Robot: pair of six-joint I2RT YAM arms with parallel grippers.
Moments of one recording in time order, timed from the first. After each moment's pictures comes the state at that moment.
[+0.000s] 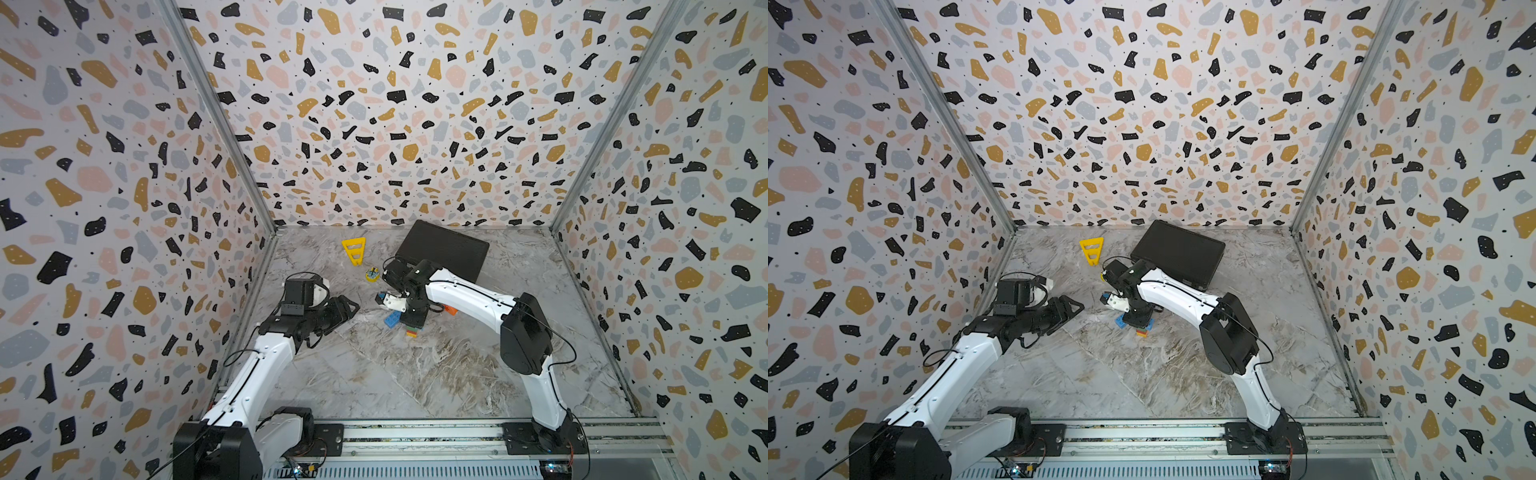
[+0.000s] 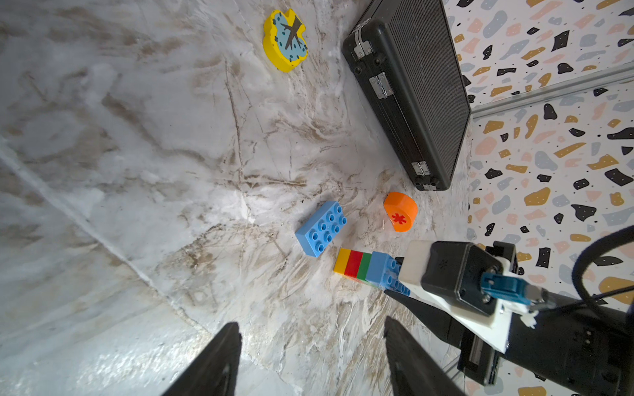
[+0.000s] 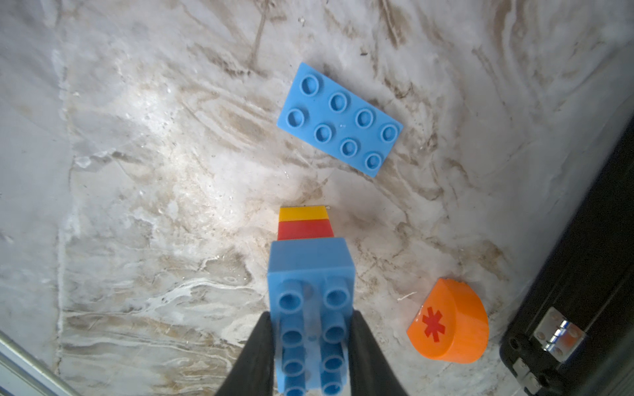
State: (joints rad) left arm -0.07 1.08 0.72 -0.49 0.52 -0.59; right arm 0.90 2.12 1.87 -1.20 0.03 -0.39
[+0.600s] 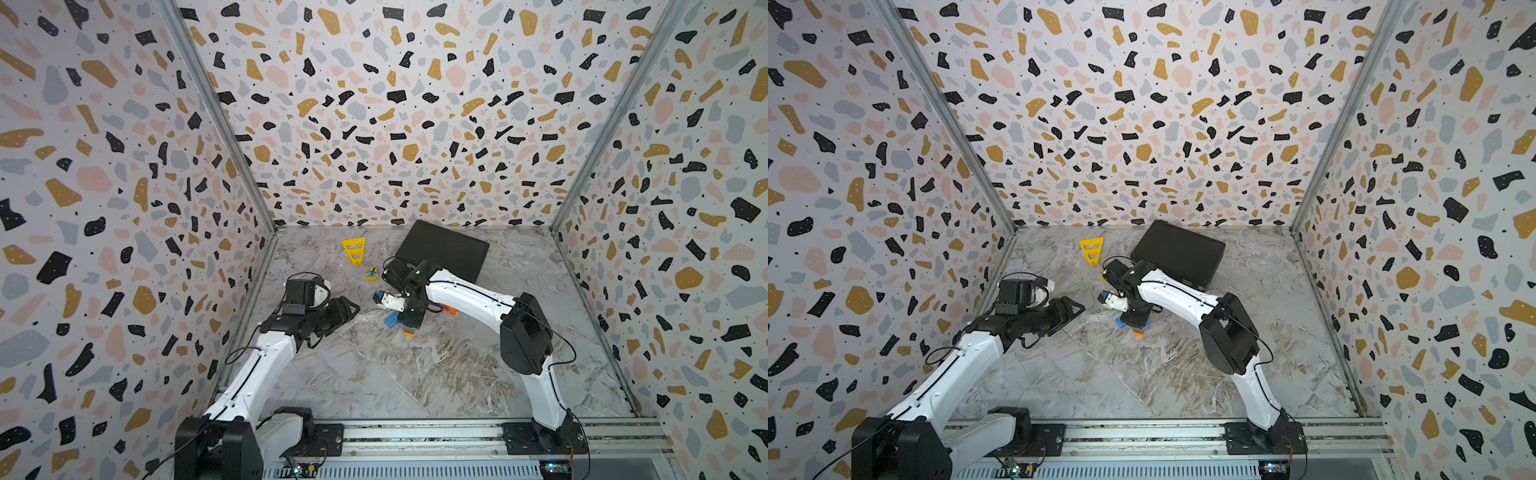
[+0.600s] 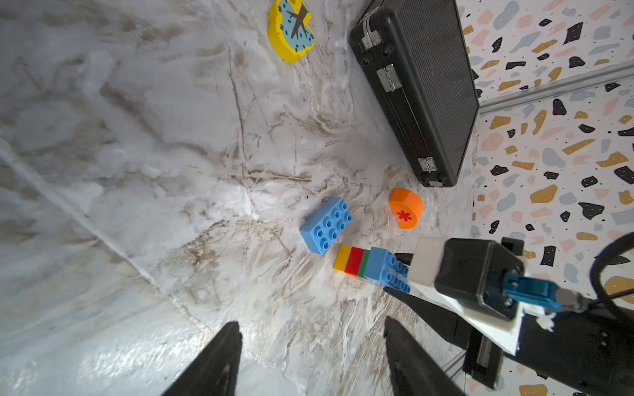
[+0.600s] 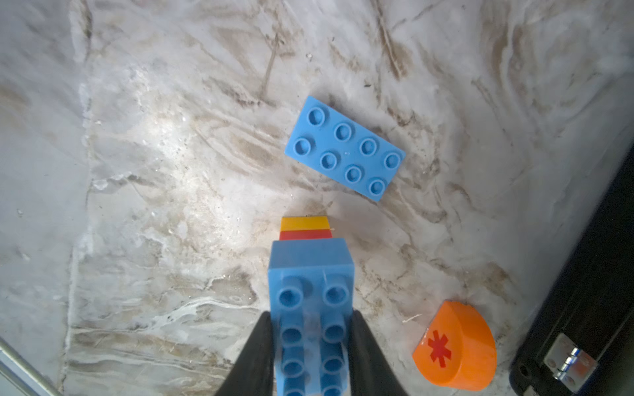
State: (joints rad) left arm -0.07 1.10 0.71 -0.49 0.52 -0.58; right arm 0.90 2.12 1.85 -1.14 -0.01 -0.39
